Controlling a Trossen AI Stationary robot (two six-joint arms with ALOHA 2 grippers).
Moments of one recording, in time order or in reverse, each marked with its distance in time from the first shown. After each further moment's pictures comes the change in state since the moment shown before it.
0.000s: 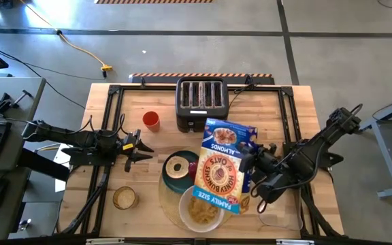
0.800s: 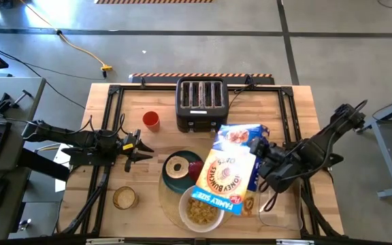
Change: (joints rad) left arm 0.000 0.000 0.000 0.000 0.000 0.000; right arm -0.012 -0.097 0.000 -0.199 -0.236 0.531
